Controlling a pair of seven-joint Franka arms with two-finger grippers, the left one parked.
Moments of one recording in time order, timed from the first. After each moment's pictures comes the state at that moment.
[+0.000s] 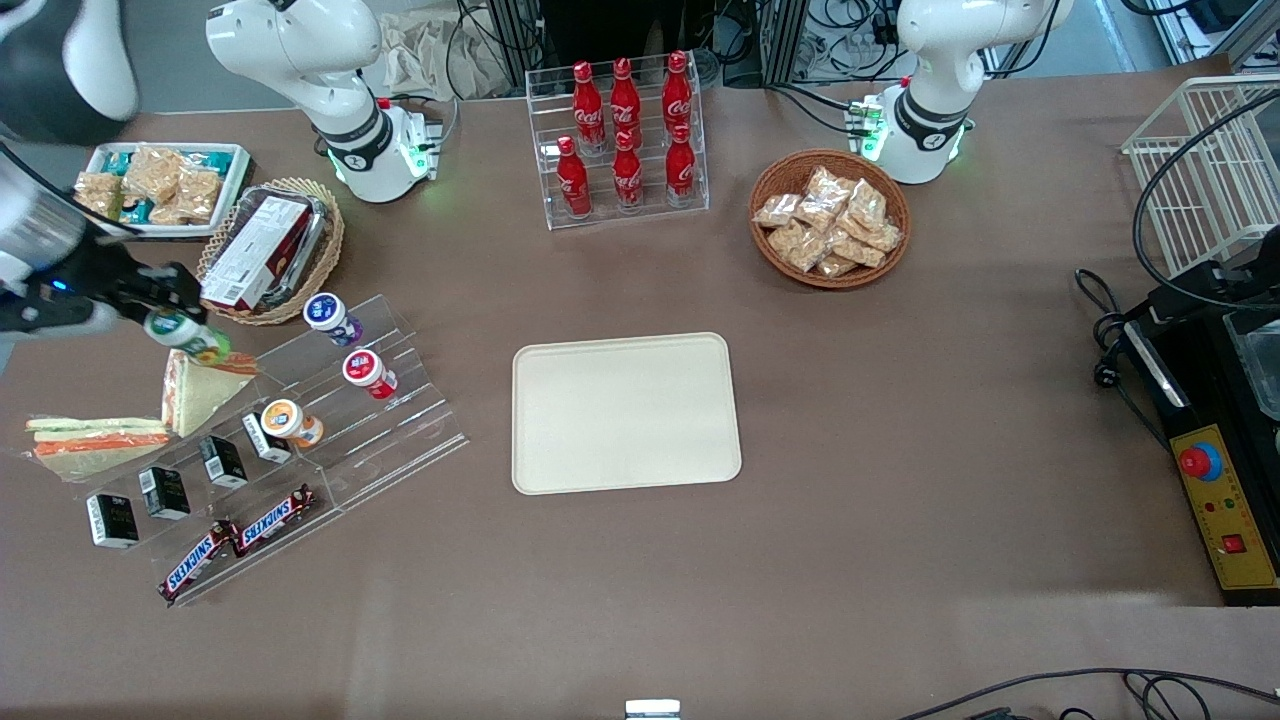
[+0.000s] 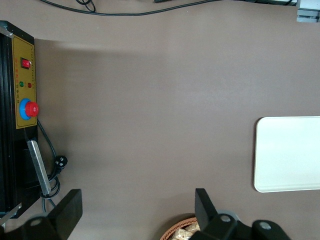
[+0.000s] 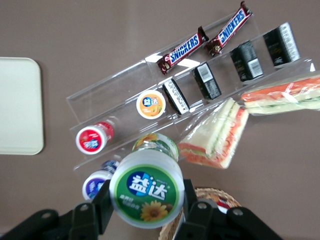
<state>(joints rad) 0.03 -0.20 -0.11 -1.92 0.00 1.73 -0.13</state>
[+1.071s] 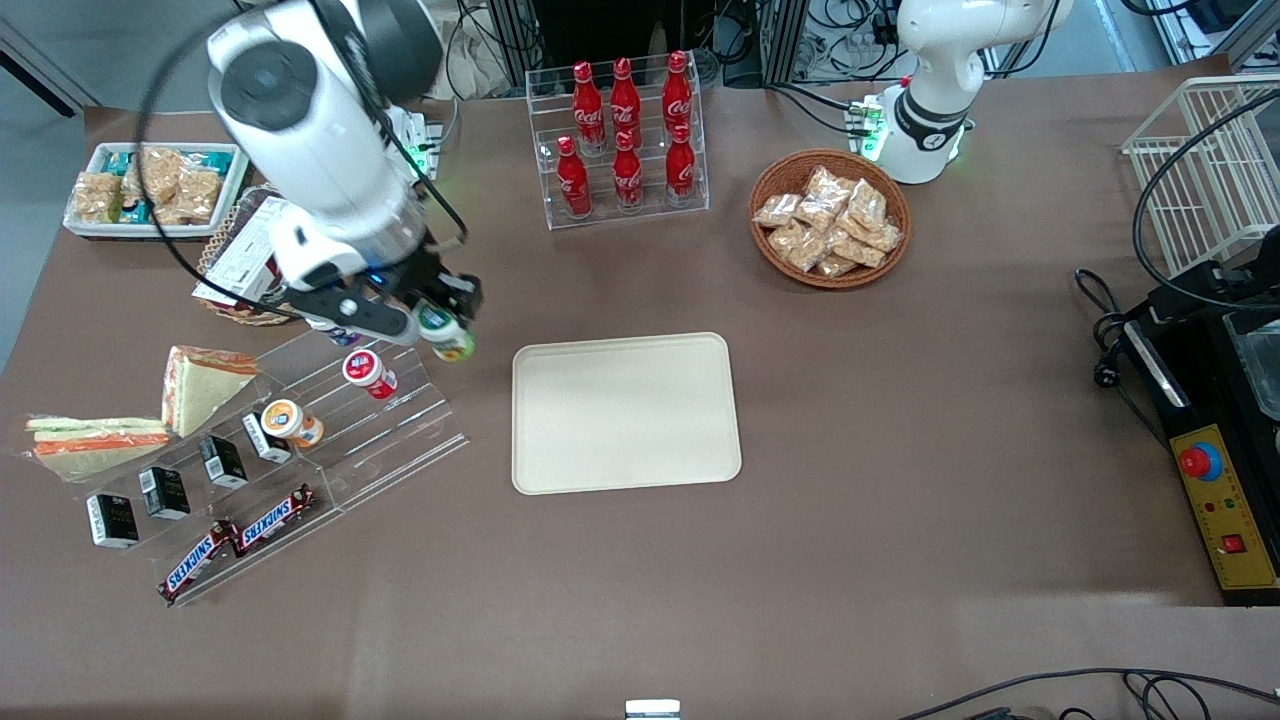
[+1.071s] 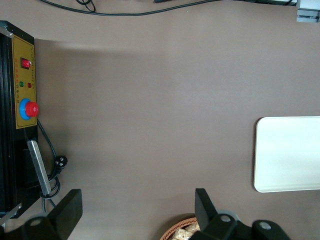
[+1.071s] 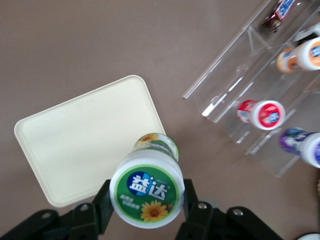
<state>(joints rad) 0.61 0.11 -0.10 -1.71 0.02 1.84 0.87</state>
